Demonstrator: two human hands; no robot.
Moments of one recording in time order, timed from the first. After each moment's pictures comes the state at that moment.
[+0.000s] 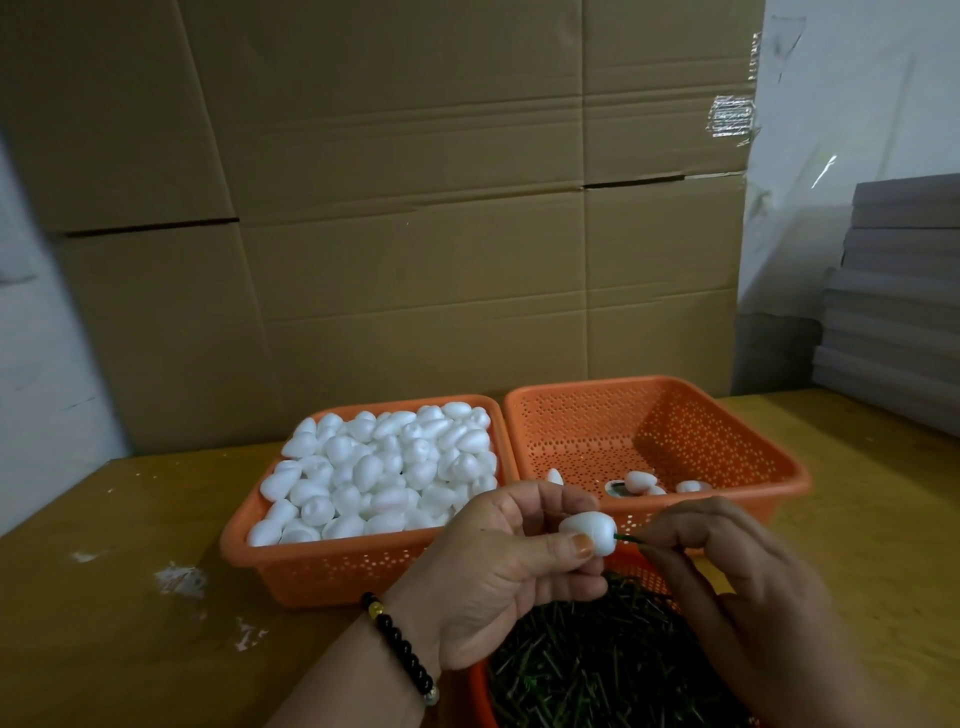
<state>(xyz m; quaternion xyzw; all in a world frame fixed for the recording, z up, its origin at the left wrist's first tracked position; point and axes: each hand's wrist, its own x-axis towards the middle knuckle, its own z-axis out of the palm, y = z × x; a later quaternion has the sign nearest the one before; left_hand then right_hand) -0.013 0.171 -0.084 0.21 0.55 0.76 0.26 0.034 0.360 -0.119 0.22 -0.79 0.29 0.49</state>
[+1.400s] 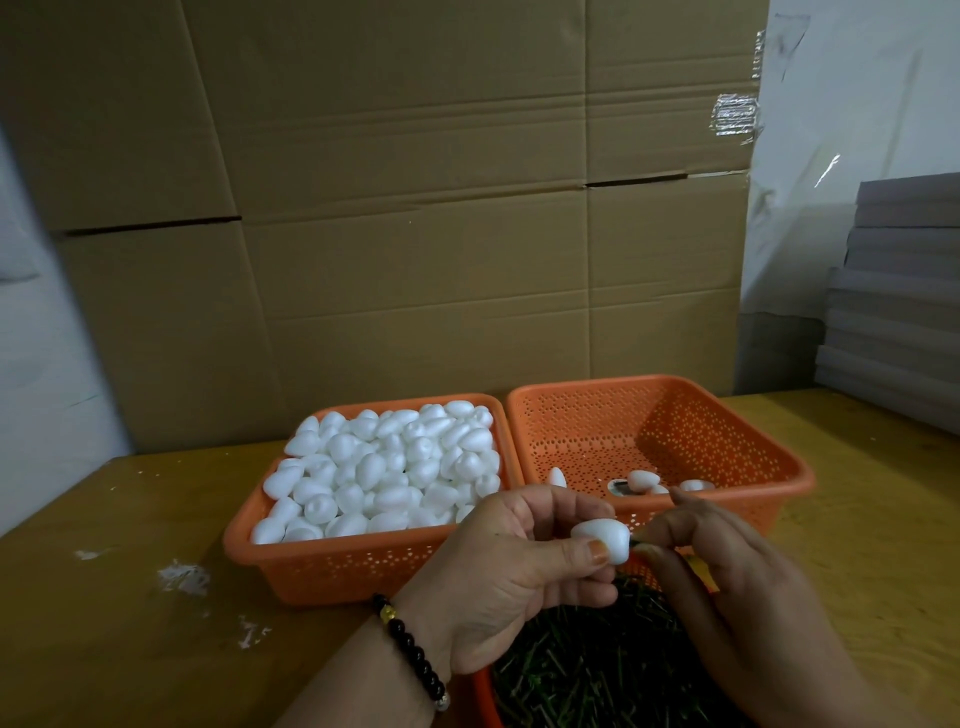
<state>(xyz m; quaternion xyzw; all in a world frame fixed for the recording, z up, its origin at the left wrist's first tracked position) -0.009 0.173 -0.085 0.22 0.57 0.75 0.25 0.031 0.361 -0.125 0.22 -0.82 0.25 0.46</state>
